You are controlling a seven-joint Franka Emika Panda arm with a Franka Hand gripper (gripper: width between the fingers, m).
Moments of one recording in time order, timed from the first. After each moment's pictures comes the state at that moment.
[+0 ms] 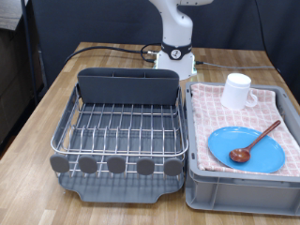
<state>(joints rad) 0.04 -0.25 0.33 -2.07 0.07 1.96 1.66</state>
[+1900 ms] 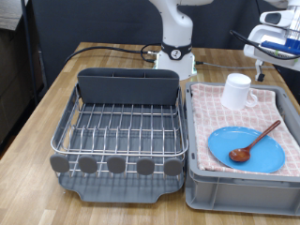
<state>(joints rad) 0.03 0.09 0.42 -2.24 -0.61 2.44 2.19</state>
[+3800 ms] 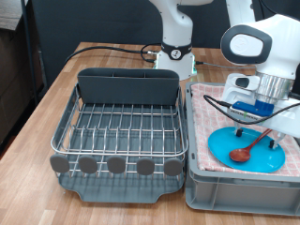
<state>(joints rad) 0.05 0.39 0.28 -2.23 -1.05 2.73 2.59</state>
